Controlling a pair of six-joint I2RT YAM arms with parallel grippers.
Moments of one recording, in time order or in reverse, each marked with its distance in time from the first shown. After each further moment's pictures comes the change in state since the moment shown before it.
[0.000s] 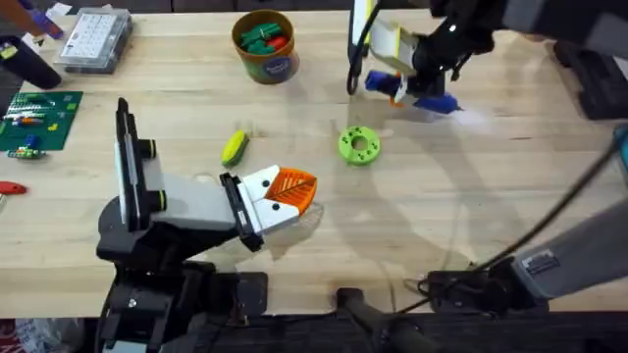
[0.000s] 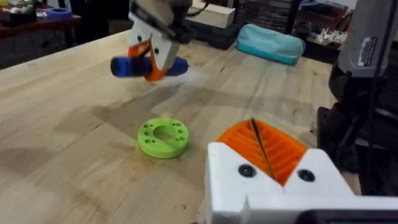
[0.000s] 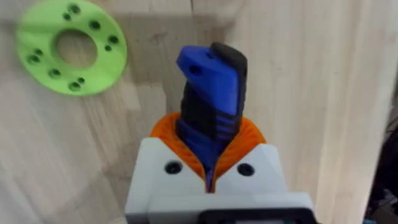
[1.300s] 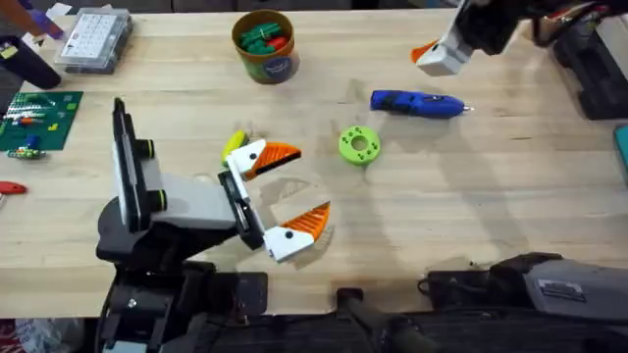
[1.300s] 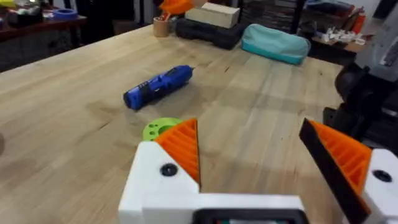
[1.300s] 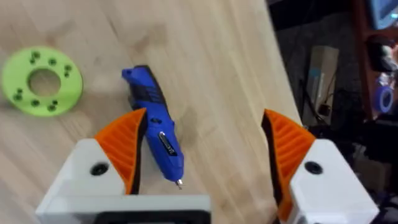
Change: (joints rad) left arm 0.000 0.000 0.000 0.006 -0.027 0.006; right arm -0.024 -0.403 0.026 -0.009 0.012 0.354
